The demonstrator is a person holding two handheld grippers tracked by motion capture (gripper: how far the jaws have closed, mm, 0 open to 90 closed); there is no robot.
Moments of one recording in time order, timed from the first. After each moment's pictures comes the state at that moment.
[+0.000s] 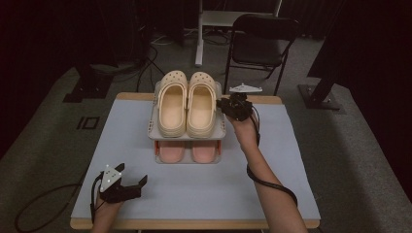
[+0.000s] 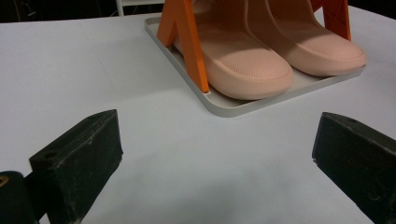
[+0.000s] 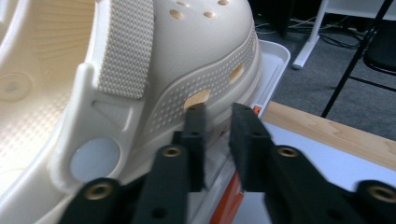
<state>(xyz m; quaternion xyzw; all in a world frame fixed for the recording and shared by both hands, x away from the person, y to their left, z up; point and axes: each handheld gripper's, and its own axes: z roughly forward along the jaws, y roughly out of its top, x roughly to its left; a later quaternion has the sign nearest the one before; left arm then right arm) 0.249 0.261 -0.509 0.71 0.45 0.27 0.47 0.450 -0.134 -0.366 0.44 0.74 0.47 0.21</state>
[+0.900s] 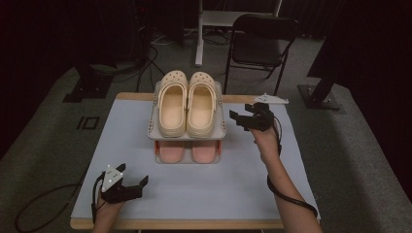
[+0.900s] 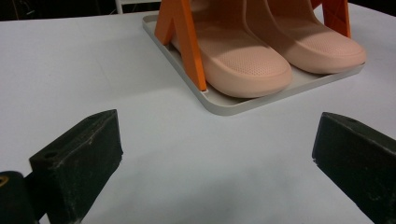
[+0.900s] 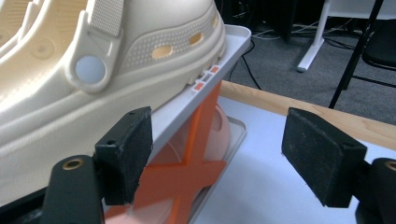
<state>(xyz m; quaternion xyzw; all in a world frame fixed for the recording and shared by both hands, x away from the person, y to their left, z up) 0.250 0.258 -0.510 0.71 0.45 0.27 0.46 0.415 -0.196 -0.373 0.43 0.73 0.50 0.19</state>
